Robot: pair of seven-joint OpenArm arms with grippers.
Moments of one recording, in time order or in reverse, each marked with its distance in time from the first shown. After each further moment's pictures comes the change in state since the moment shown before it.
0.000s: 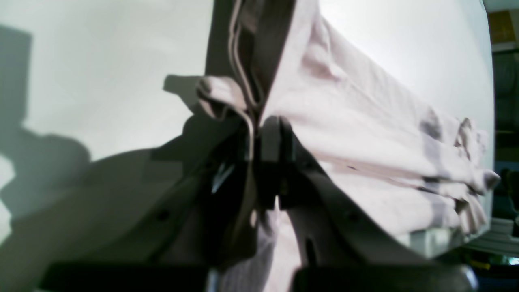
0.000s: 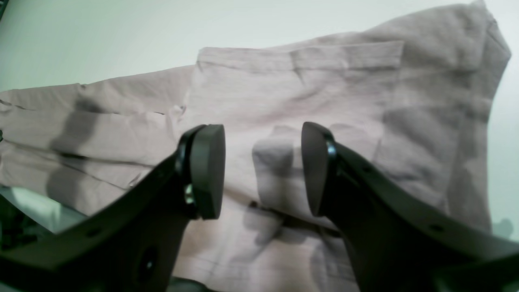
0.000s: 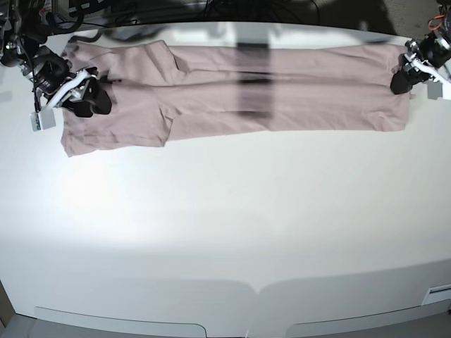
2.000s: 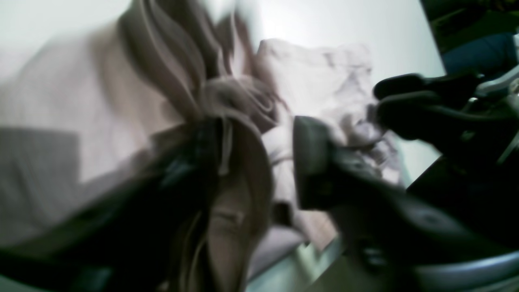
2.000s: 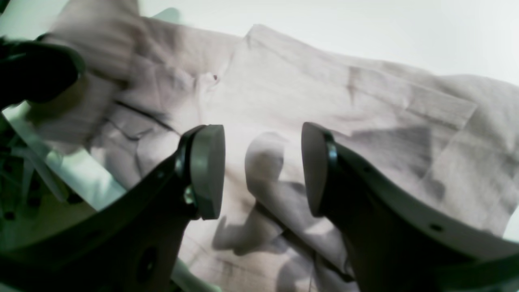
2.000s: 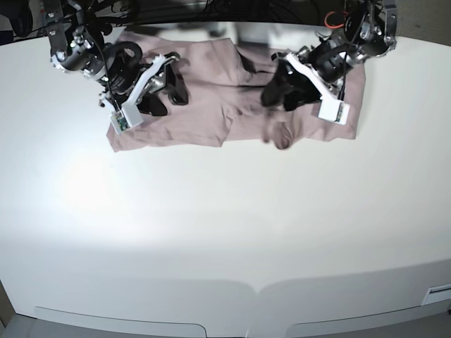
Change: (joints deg) left arm 0.7 20.3 25.3 32.2 22.5 6.5 -3.0; right arm 4.5 -4.3 -24.1 10.2 -16.7 -6.1 3.6
